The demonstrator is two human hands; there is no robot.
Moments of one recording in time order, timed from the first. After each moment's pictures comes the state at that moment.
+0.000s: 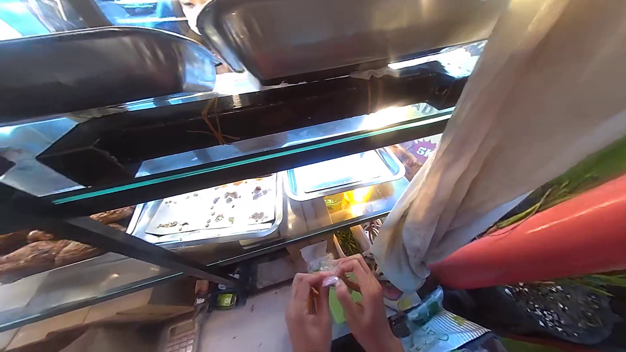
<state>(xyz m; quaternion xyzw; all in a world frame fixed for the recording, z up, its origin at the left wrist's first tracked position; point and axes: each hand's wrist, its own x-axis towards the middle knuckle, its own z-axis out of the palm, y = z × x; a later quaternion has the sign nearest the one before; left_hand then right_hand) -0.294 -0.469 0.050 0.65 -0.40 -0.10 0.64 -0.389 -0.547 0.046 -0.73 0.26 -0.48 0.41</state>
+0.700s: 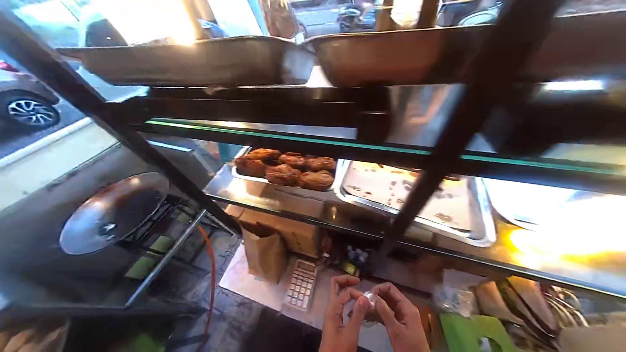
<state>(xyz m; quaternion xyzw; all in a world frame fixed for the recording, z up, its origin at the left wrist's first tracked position) -0.123 -0.268 0.035 0.64 -0.25 -0.20 0.70 -0.211 -0.388 0.040 -0.66 0.23 -0.21 0.68</state>
